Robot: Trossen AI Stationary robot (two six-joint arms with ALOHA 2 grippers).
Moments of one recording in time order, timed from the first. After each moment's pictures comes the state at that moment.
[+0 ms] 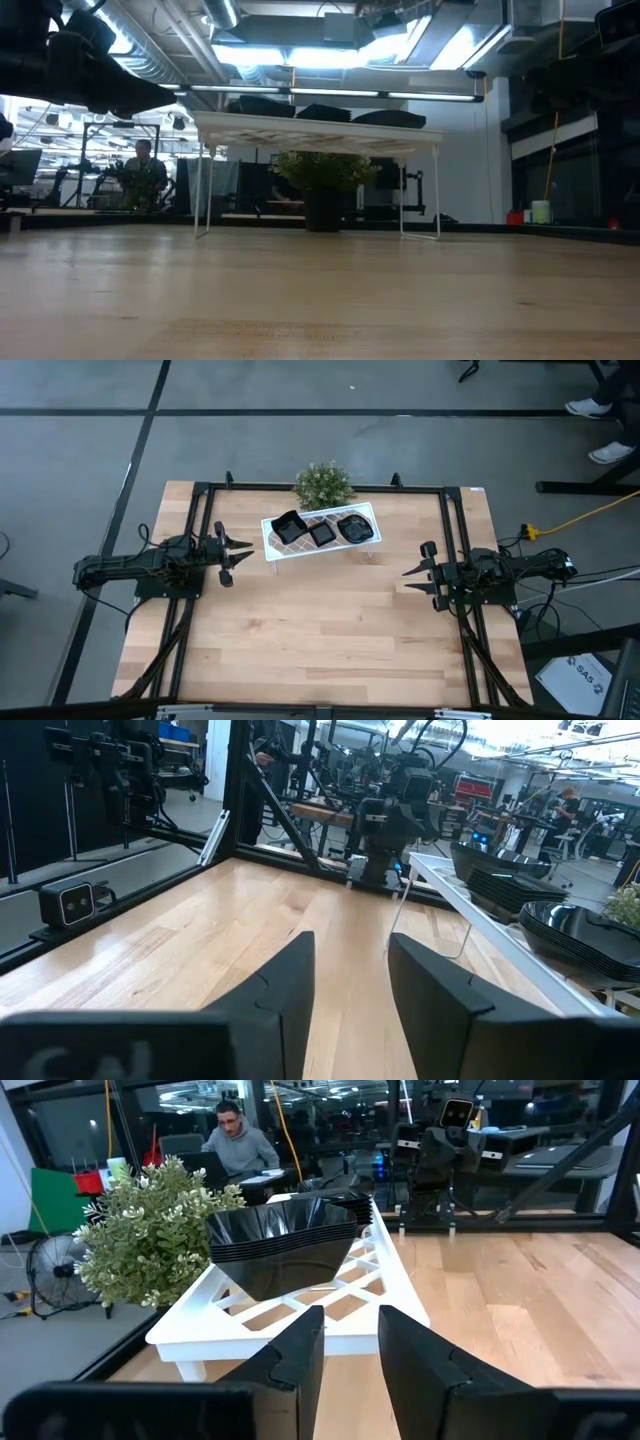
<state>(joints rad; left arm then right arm) 0.12 0.02 0.04 -0.03 -0.16 0.07 0.15 0.01 0.01 0.02 -0.01 -0.20</state>
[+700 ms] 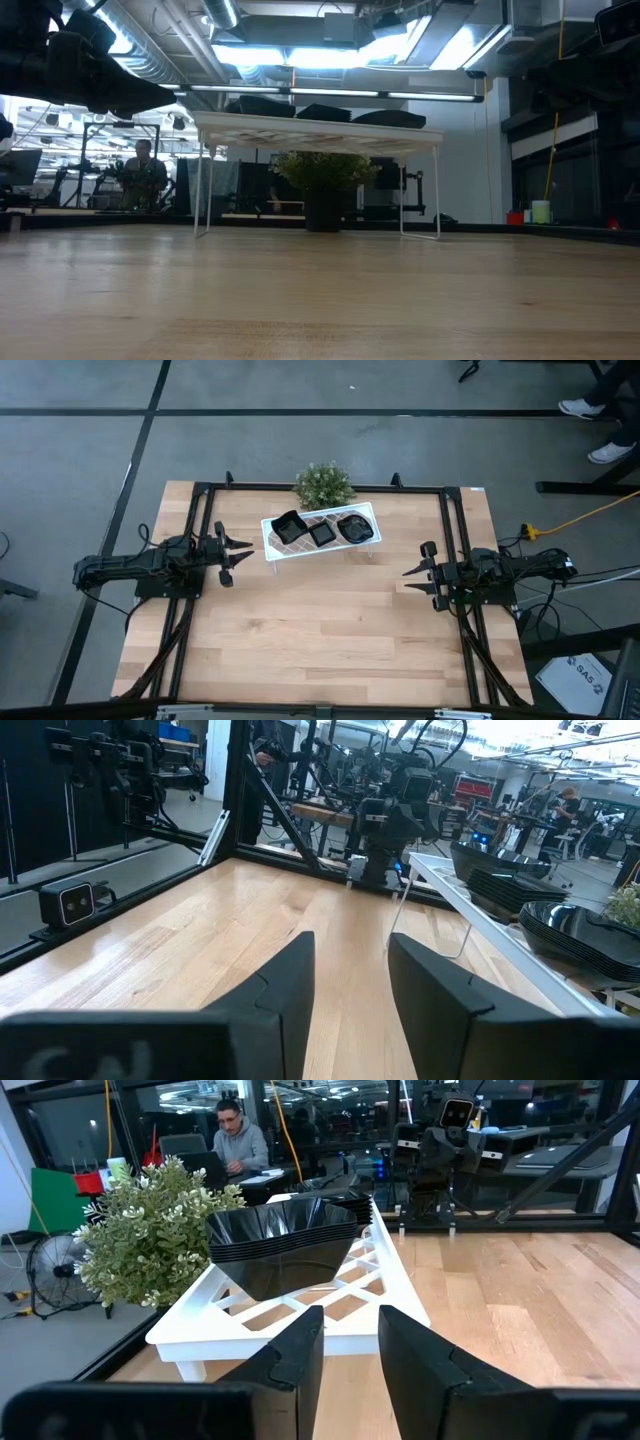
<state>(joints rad) 0.12 0.02 0.03 -0.03 -0.16 0.07 0.15 0.01 0.01 0.02 -0.01 -0.20</state>
